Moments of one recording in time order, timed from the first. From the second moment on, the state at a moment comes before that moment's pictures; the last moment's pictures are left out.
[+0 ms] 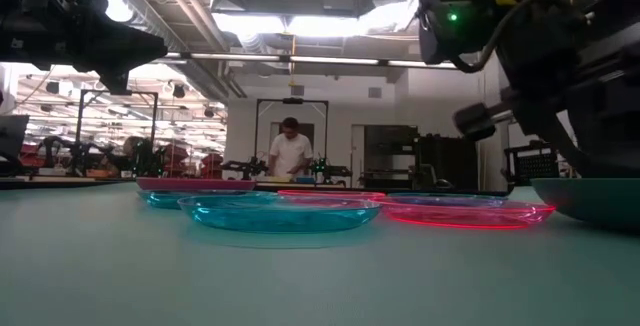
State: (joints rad) left arm -0.09 0.01 0.01 0.06 -0.30 -0.20; right arm 0.05 1.60 0.95 -0.97 -0.44 -0.92
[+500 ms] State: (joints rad) left arm -0.09 0.01 0.01 0.06 -0.30 -0.20; right arm 0.05 1.60 0.95 -0.92 -0.35 -0.92
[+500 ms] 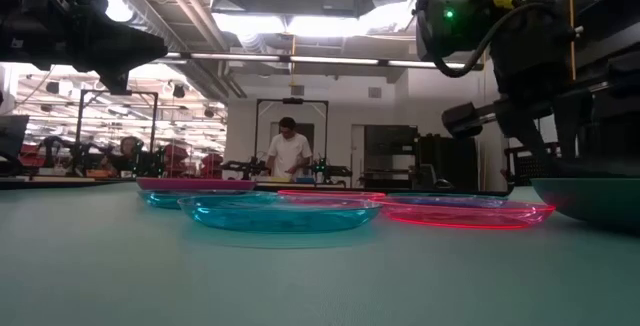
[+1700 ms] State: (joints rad) left arm -0.09 0.01 0.01 0.07 -0.30 -0.20; right arm 0.05 1.61 1.03 -0.92 -0.35 -0.81
